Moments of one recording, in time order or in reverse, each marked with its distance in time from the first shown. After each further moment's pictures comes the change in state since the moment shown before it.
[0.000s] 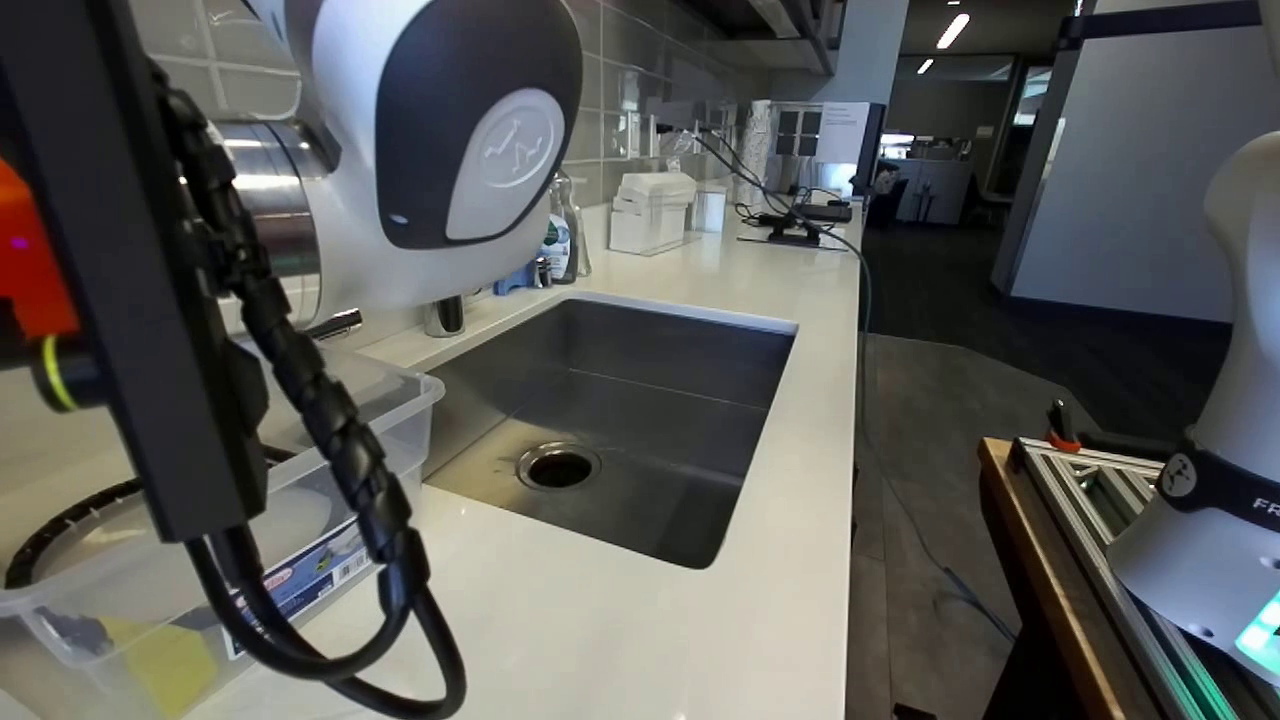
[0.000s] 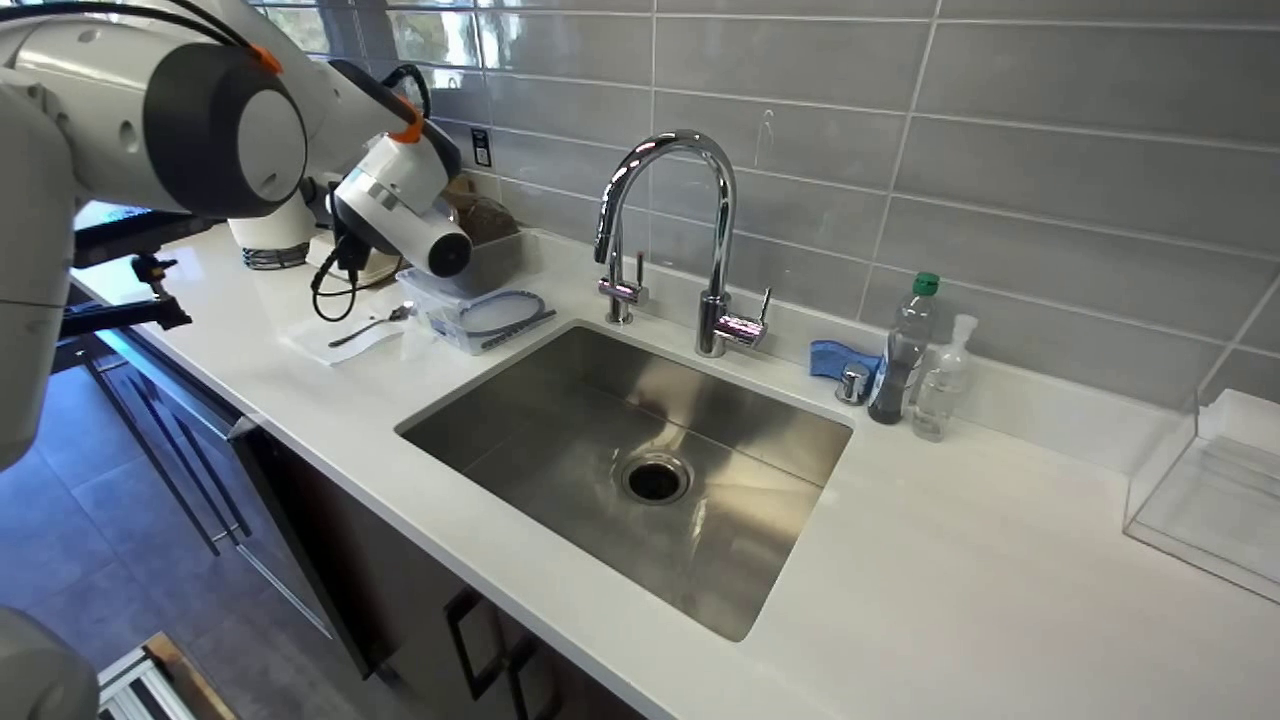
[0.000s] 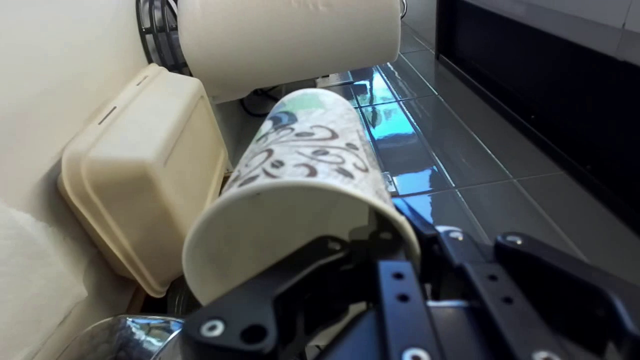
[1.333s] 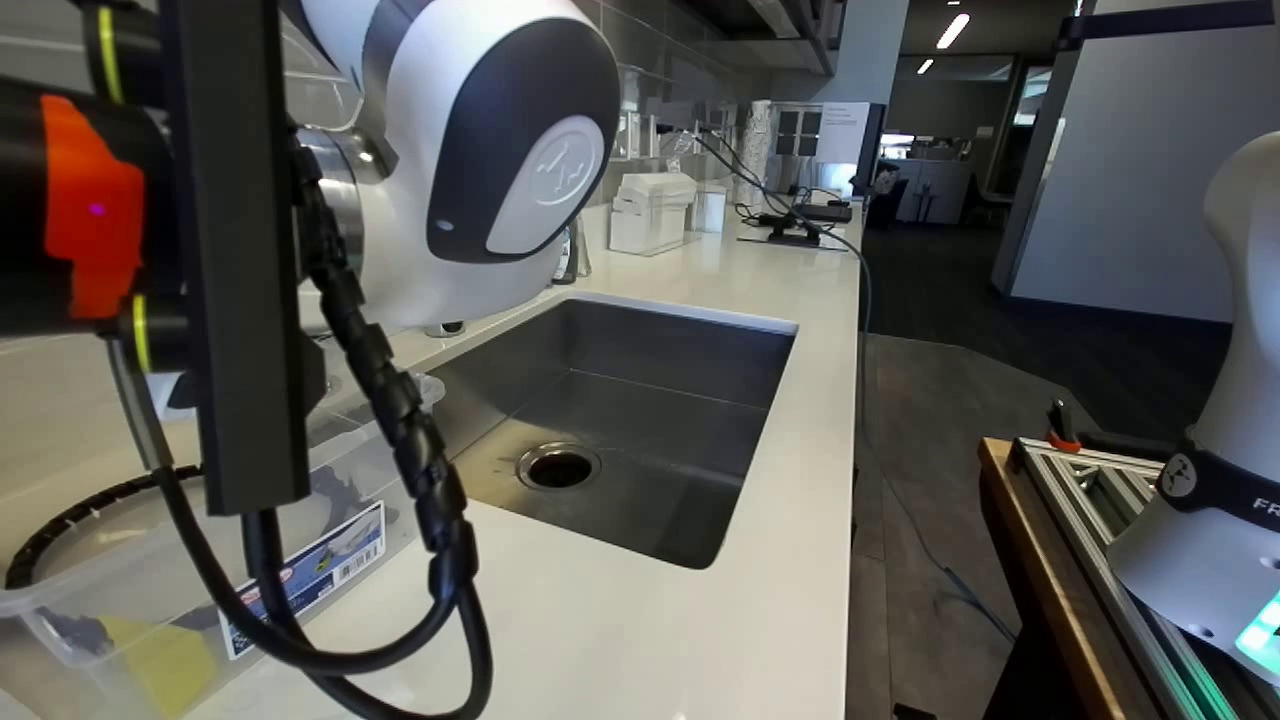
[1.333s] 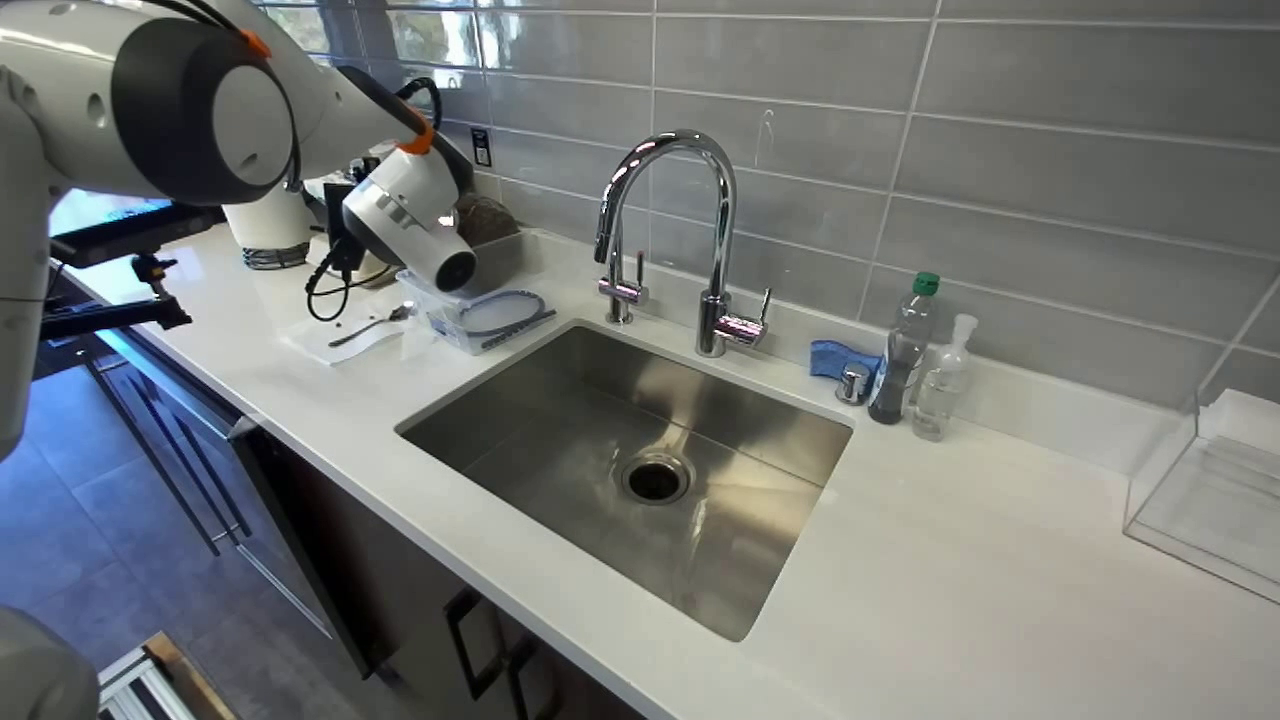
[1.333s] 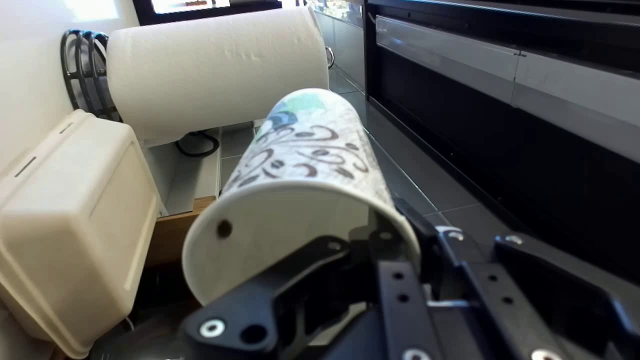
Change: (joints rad) arm 0.003 -0.044 -0.051 -0.089 0.073 -0.243 -0.072
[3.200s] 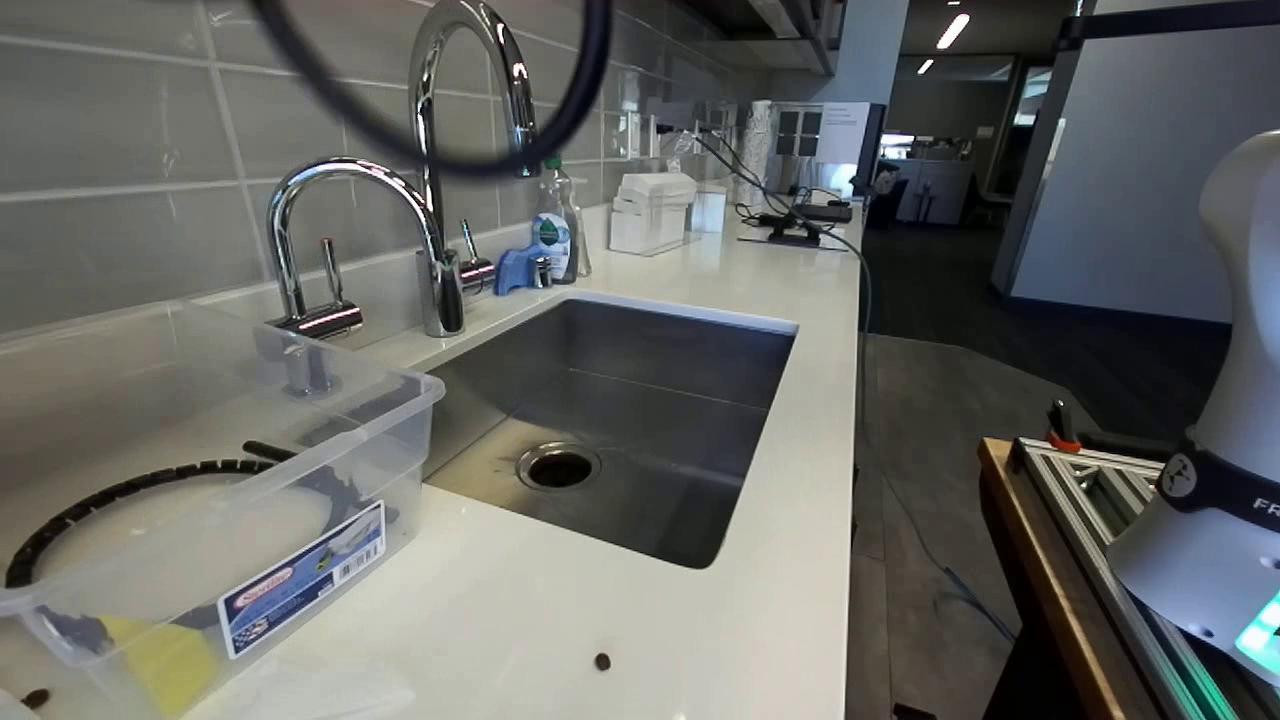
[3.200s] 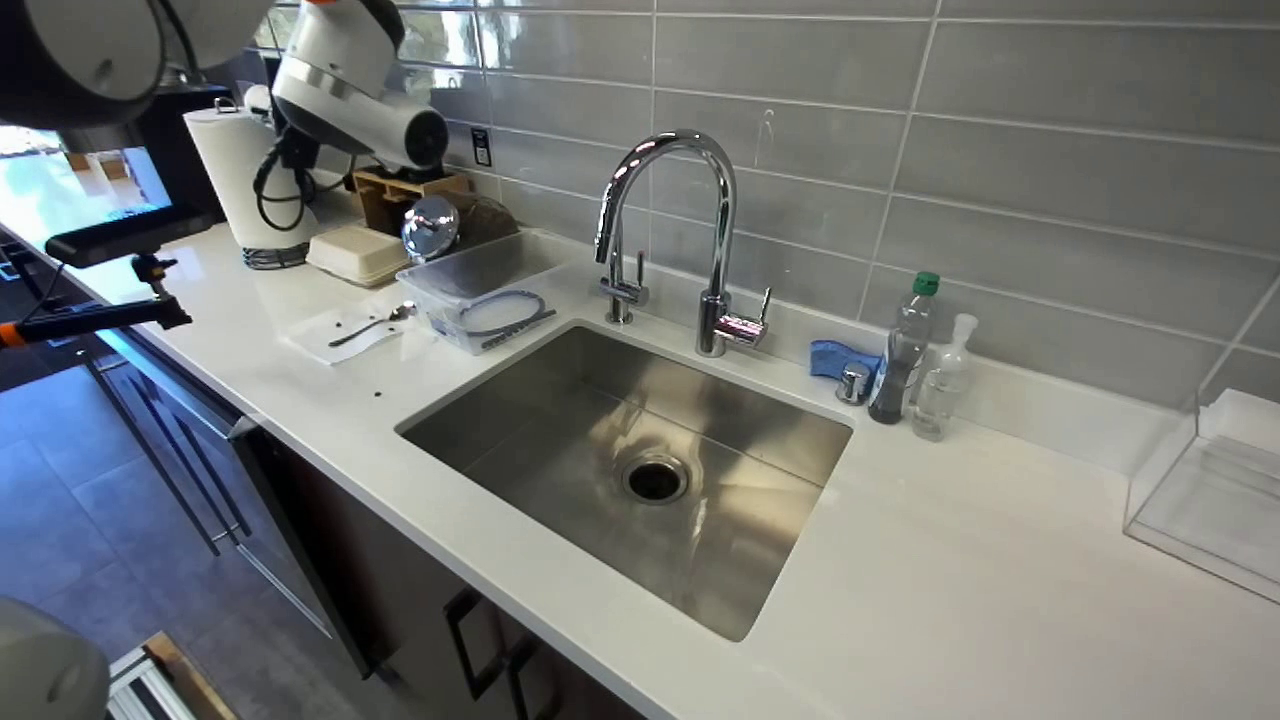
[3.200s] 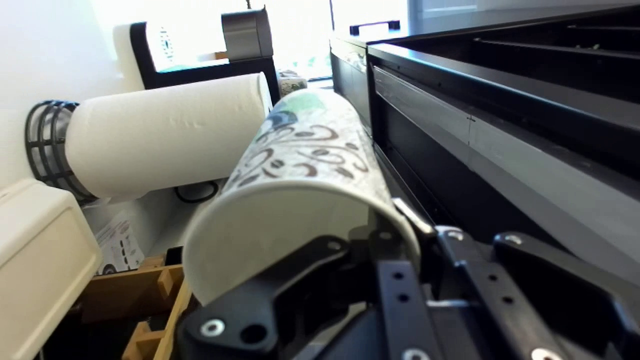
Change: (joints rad) arm 0.065 -0.248 -0.027 0.042 -0.248 0.162 0.396
